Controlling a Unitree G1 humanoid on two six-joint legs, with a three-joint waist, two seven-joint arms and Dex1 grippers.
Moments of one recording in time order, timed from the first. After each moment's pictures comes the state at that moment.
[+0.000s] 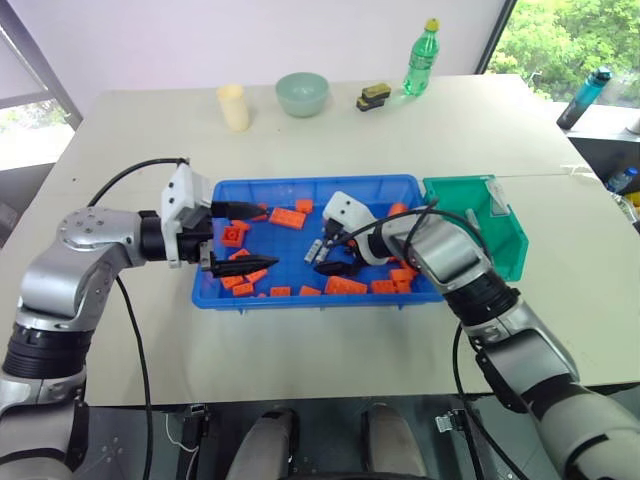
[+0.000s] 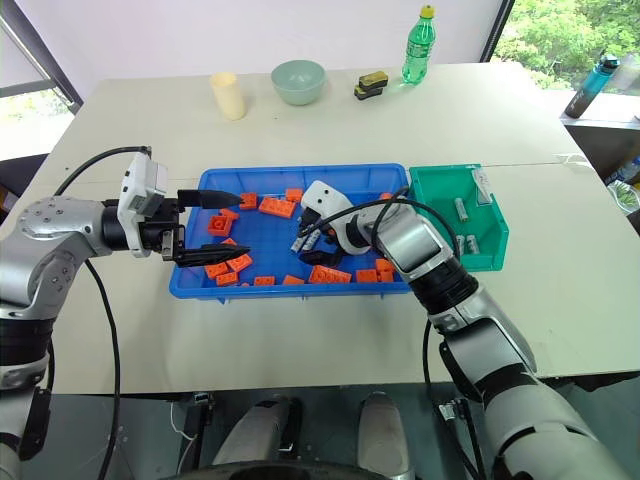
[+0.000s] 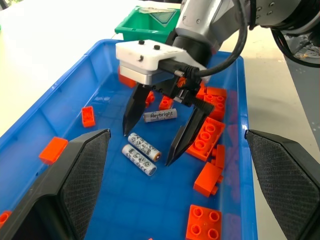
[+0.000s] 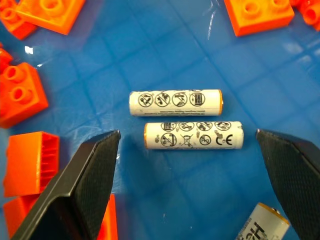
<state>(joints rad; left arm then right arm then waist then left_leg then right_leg) -0.49 0.80 0.04 -0.17 -0.57 0.51 -1.19 -0.88 -0.38 0.44 0.15 0.10 0.95 0.83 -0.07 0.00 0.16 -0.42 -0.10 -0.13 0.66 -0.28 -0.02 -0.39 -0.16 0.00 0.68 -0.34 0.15</state>
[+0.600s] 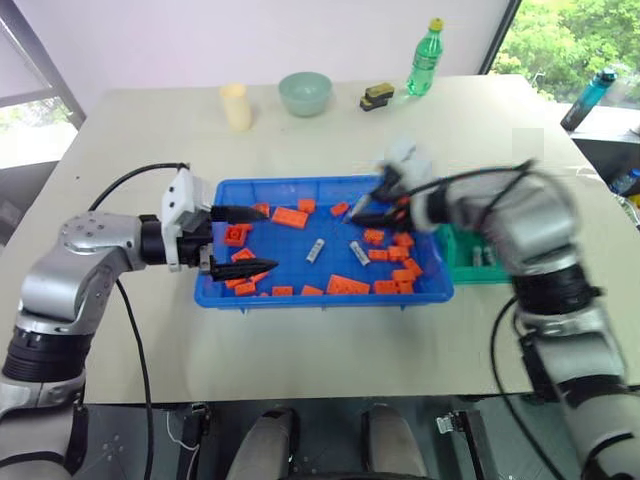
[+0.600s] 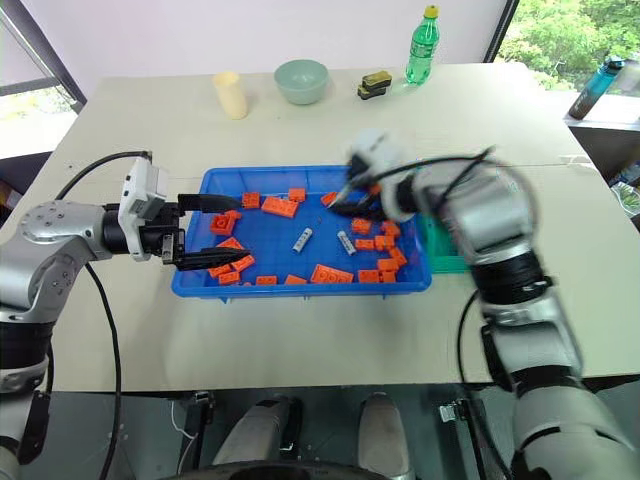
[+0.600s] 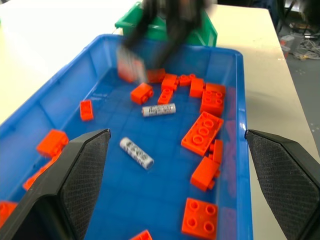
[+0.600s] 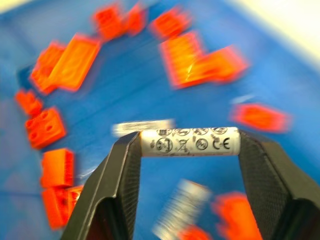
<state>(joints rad) -0.47 0.80 0.05 -0.17 -0.57 0.51 -1.19 -0.90 -0.66 0.10 -0.10 0.25 1.13 0.86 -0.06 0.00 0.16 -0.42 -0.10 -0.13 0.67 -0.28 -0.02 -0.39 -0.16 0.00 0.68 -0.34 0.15</state>
